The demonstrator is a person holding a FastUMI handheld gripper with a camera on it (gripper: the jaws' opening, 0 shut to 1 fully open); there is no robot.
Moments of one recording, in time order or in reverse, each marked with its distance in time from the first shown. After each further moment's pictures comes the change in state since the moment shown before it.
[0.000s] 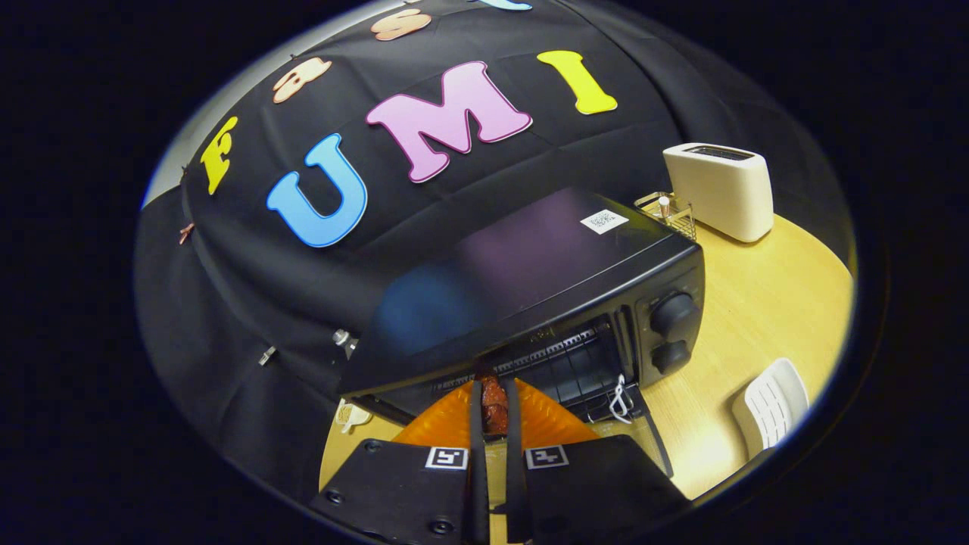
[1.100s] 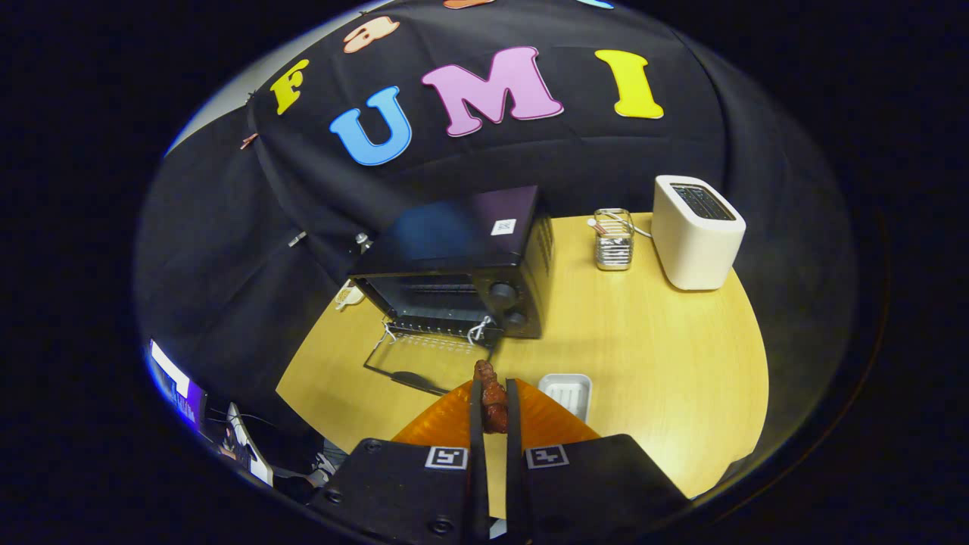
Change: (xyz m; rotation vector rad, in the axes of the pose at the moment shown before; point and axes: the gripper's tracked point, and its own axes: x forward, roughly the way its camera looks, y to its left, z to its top) arm -0.194 -0.122 0.060 -0.366 0.314 0.143
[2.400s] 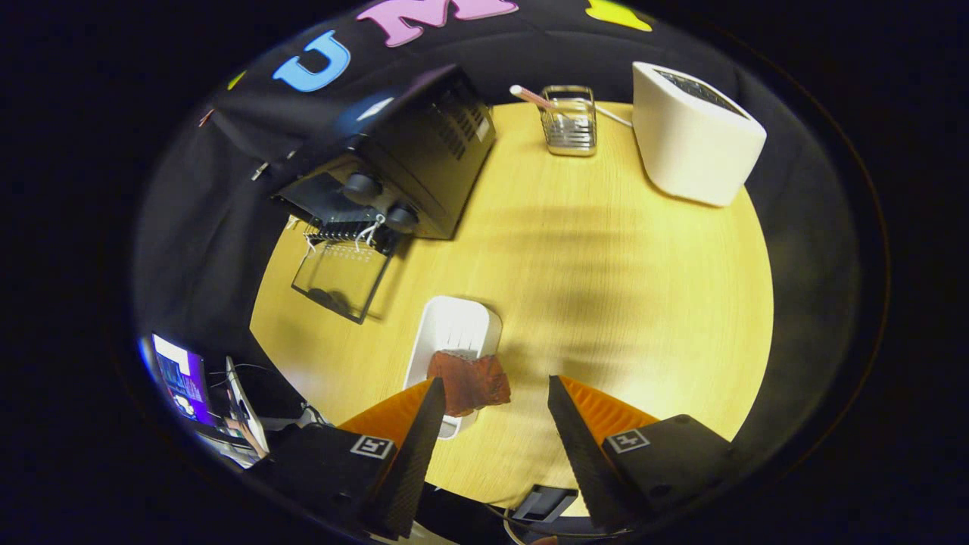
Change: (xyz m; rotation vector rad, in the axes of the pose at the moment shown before) arm 0.057 -0.167 -0.092 0.044 0.519 0.011
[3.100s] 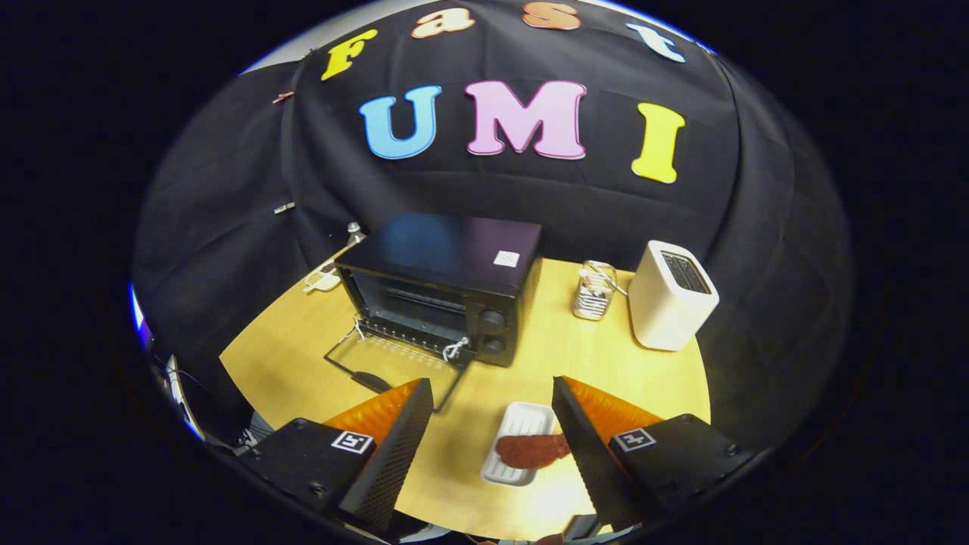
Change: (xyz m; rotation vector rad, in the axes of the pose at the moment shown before) arm -0.111 0.132 0.052 -0.228 -0.579 -0.222
